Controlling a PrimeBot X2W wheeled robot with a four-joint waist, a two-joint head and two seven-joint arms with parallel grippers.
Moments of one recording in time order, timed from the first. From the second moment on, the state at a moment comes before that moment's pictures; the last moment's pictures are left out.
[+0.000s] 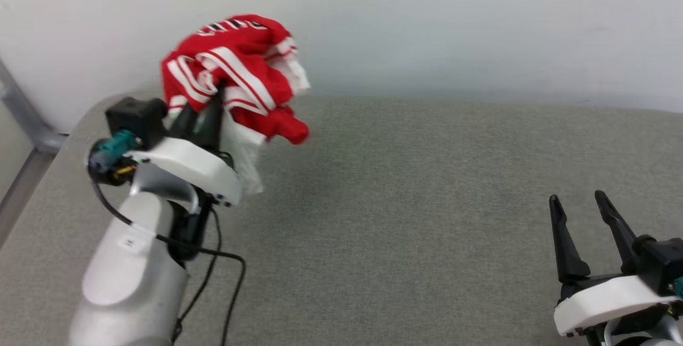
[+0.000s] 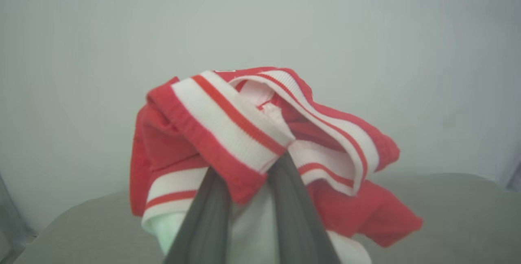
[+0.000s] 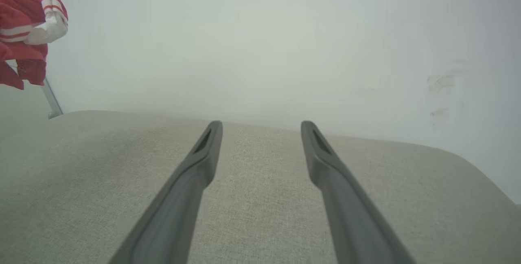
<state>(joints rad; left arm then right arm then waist) -0.59 0.30 -0.26 0.43 -0.48 -0.07 -0.16 0.02 -0.05 -0.08 -0.11 0.08 0.13 -0.02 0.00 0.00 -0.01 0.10</state>
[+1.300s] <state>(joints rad) -0.37 0.08 -0.58 0.38 -0.38 -0.12 -0.26 -0.08 -0.05 -0.09 -0.10 0.09 0.13 -0.04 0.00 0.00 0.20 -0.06</state>
